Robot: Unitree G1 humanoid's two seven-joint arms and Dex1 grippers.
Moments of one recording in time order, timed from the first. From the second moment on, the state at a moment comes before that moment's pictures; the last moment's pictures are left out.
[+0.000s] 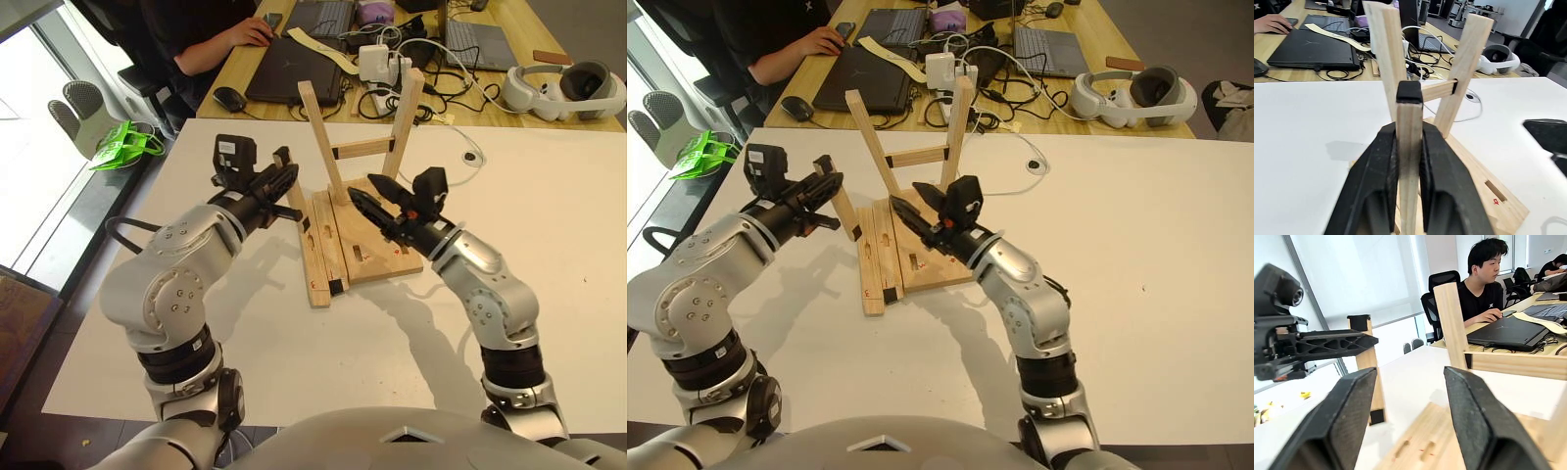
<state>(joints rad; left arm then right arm) -0.33 0.22 0.29 -0.65 -0.52 1.26 -0.11 -0.20 -0.14 0.09 -0.34 0.46 0.55 0.47</state>
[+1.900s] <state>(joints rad) -0.19 -0.02 -0.07 -0.44 -0.38 0.75 0.27 -0.16 -0.12 0.12 -0.27 0.29 0.57 0.25</state>
